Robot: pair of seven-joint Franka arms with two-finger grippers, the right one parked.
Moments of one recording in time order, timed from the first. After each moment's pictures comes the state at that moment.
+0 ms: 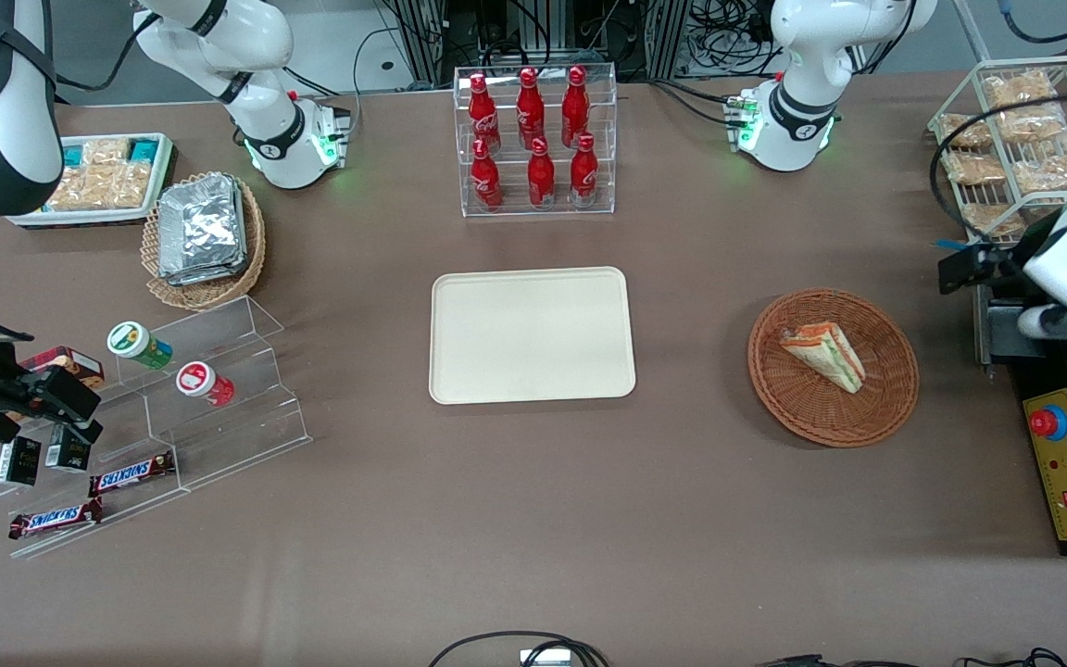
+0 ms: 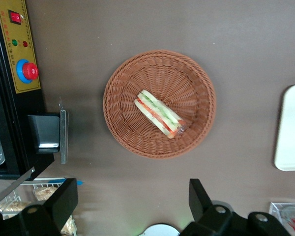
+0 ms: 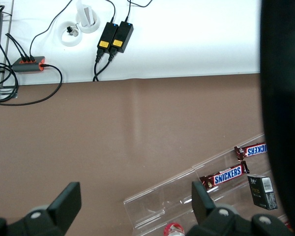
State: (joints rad) arm 0.11 0.11 -0.15 -1.56 0.09 1.51 0.00
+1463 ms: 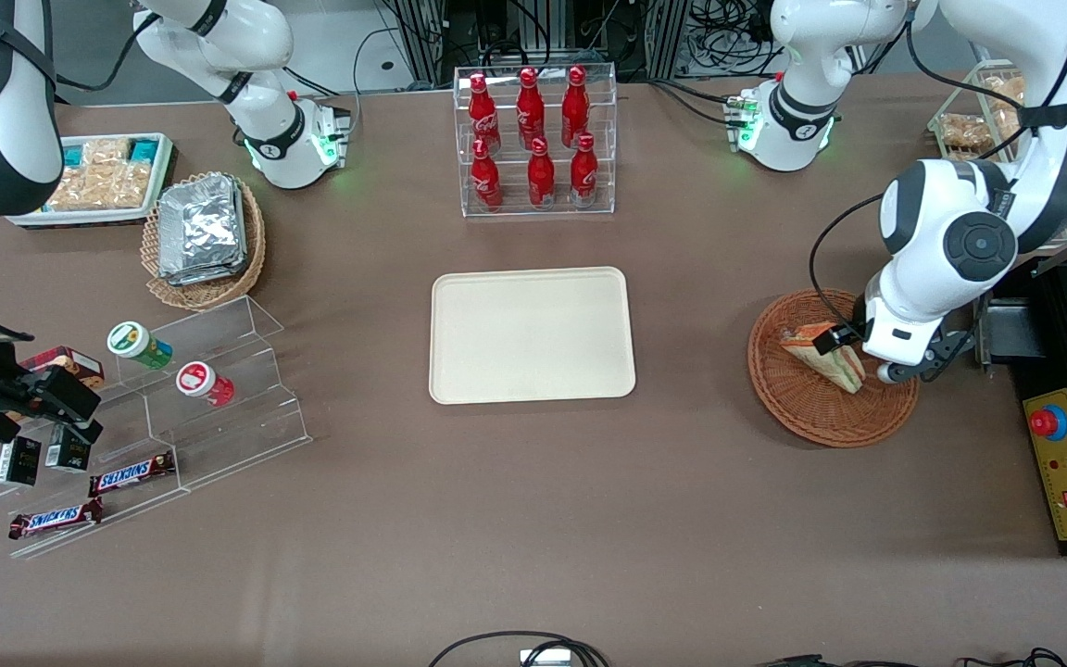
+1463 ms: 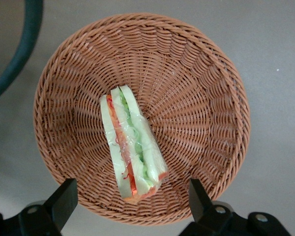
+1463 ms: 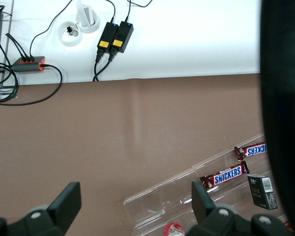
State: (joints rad) arm 0.07 0.09 -0.16 -2.24 0.10 2.22 -0.60
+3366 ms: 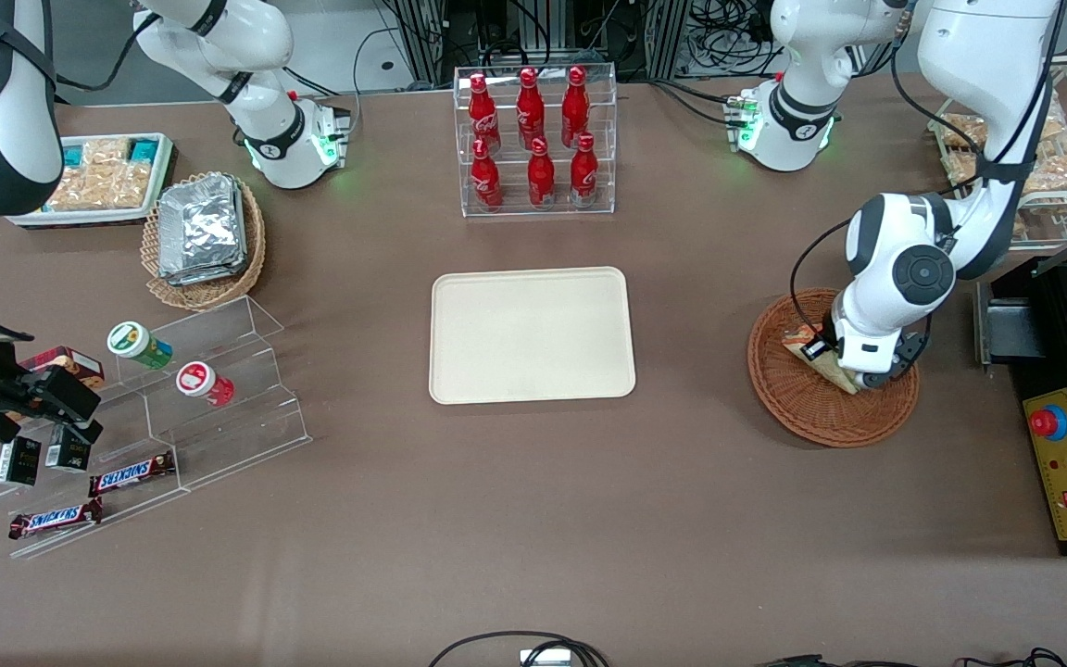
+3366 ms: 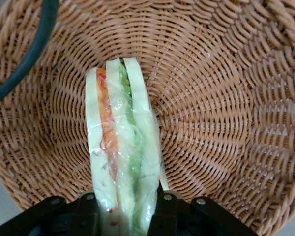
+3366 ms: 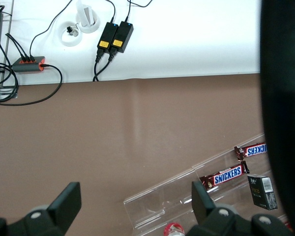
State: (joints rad) arm 0.07 0.21 -0.16 -2.33 0.14 2.40 -0.80
